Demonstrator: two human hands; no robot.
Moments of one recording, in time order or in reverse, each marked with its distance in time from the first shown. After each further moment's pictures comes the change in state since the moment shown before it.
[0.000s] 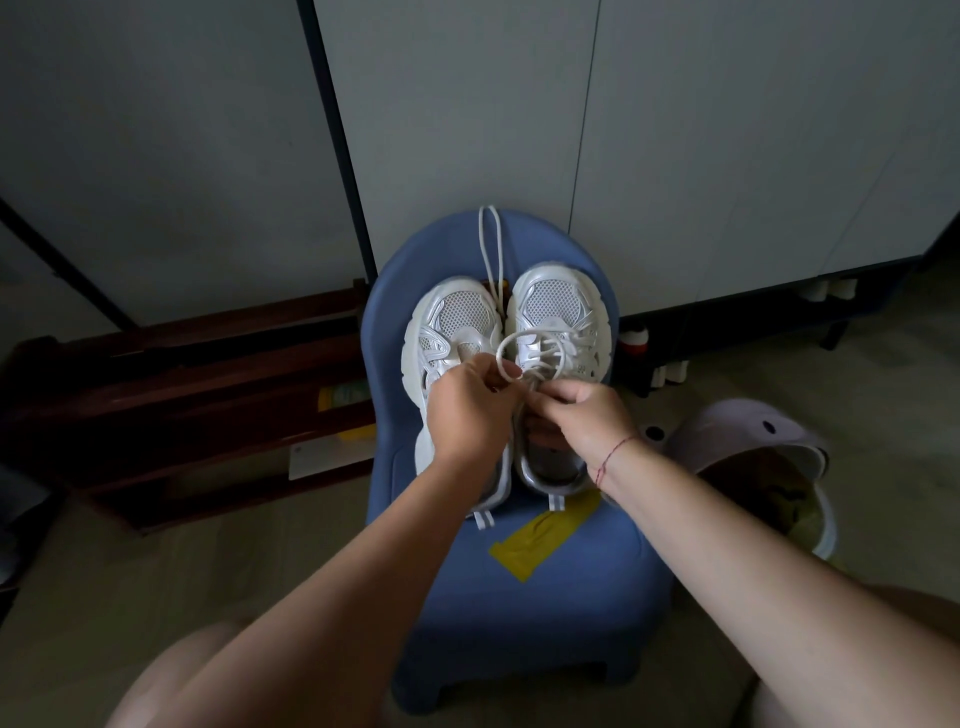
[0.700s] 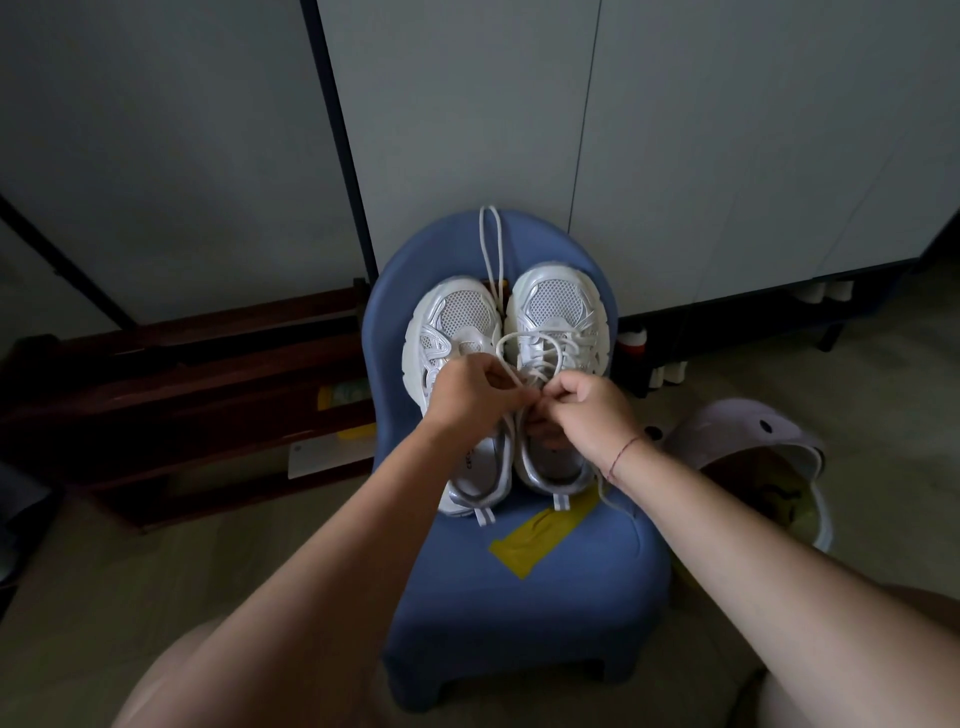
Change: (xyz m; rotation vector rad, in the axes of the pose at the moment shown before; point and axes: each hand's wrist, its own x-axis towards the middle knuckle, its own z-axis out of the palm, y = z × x) left_hand 0.022 -0.005 -0.009 0.070 -0.260 0.019; right_hand 0.005 0.001 -0.009 -0.394 0.047 -0.126
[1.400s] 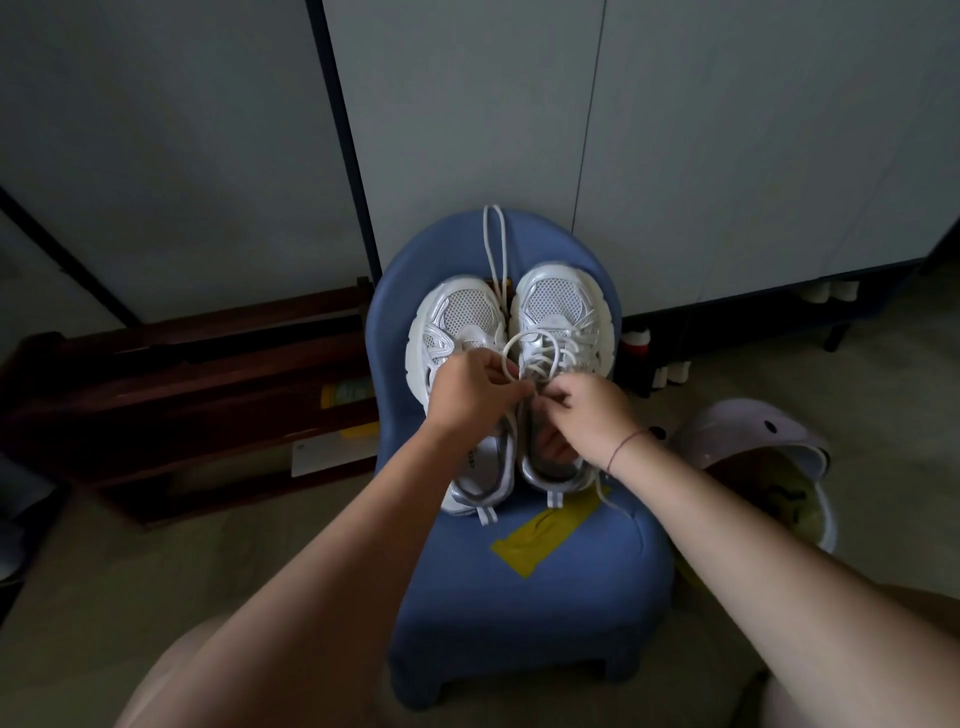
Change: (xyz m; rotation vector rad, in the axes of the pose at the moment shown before) left_hand 0.002 -0.006 0.002 0.003 0.061 0.015; right_hand -0.001 -0.009 -0.004 -0.409 -0.052 -0.148
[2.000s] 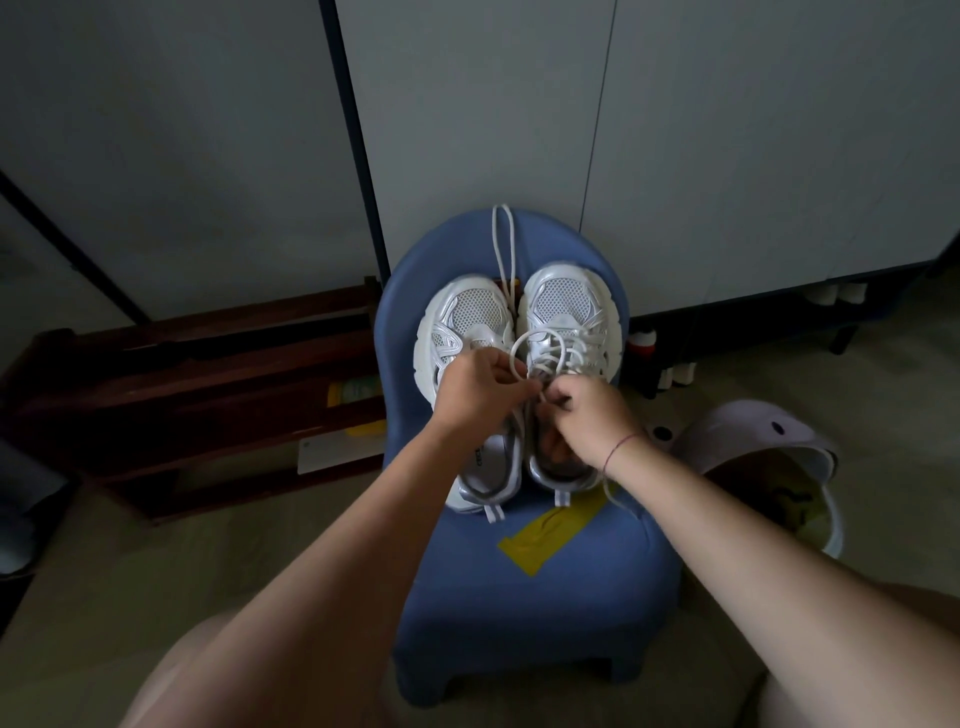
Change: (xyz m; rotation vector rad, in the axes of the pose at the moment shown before) left_hand 0.000 -0.003 -0.001 -0.058 -0.017 0.002; right_hand 0.007 0.007 0.013 -0.015 0.022 -0.007
